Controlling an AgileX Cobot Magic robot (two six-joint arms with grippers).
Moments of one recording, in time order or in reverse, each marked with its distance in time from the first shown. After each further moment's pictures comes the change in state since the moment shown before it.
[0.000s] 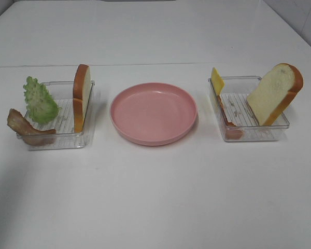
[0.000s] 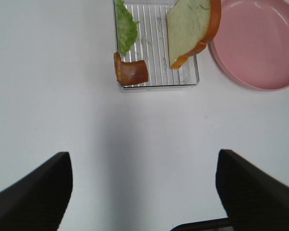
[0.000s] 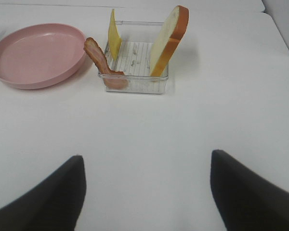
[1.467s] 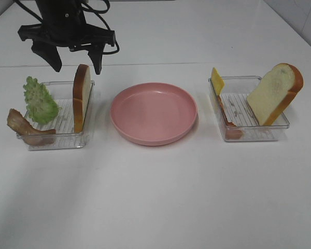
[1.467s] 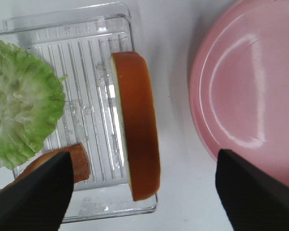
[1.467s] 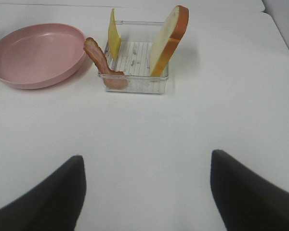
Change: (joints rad) left arm -0.418 1.056 -0.864 0.301 0.119 -0.364; right arm 0.000 0.000 0.000 0.000 0.000 0.000
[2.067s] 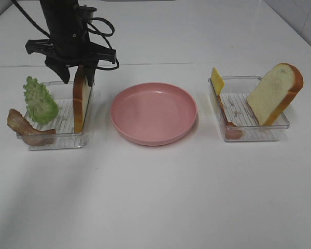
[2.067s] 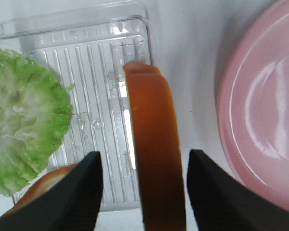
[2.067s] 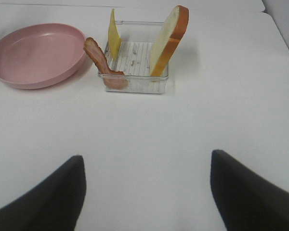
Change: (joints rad) left arm 0.000 0.068 -0.005 0.056 -0.038 -0.024; right arm 0.000 0.000 0.000 0.000 0.000 0.000
